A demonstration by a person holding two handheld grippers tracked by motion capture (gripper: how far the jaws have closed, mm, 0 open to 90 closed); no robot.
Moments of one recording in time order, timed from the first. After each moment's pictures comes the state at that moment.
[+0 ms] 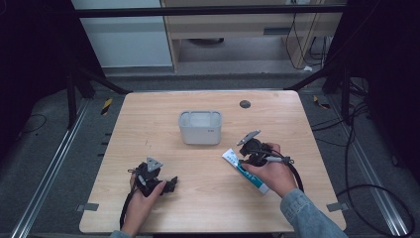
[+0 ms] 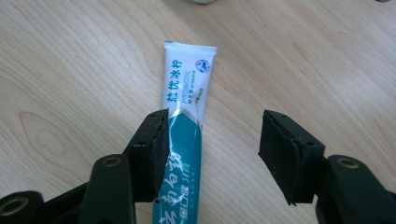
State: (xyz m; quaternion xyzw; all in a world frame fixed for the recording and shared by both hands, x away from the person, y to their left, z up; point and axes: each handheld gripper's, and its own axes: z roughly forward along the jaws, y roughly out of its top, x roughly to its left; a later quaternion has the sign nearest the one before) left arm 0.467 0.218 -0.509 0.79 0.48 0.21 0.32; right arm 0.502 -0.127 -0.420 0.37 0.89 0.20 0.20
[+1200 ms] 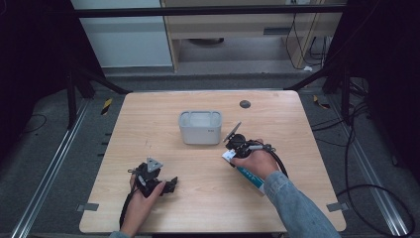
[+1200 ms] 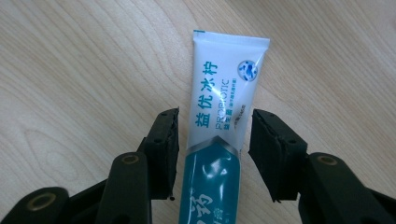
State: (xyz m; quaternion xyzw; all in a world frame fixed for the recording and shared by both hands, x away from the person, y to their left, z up) left arm 0.466 0.218 -0.509 0.79 0.47 0.21 0.33; right arm 0.547 -0.093 -0.446 0.38 0.91 0.13 0.08
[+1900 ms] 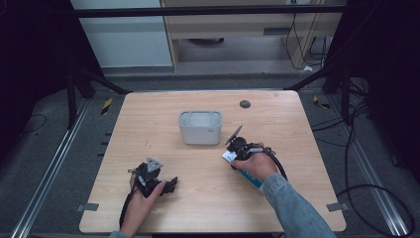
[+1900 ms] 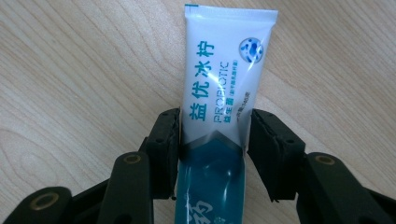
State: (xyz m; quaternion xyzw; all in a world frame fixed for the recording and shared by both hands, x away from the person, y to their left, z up) left arm 0.466 0.218 -0.509 0.79 0.47 0.21 0.33; right arm 0.549 -0.098 -0.464 0.40 0.91 0.12 0.07
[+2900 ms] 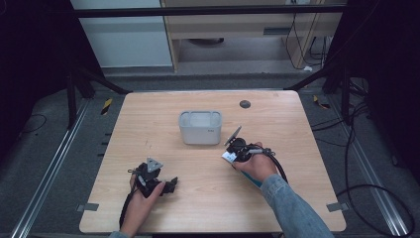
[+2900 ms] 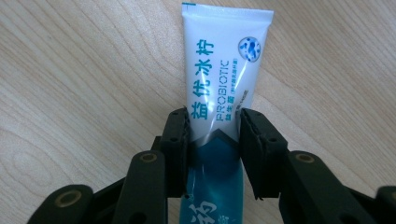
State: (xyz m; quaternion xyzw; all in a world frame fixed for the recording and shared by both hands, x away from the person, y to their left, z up) left arm 0.466 0.218 -0.509 0.79 0.47 0.21 0.33; right arm 0.545 -0.095 -0.464 0.40 0.91 0.12 0.09
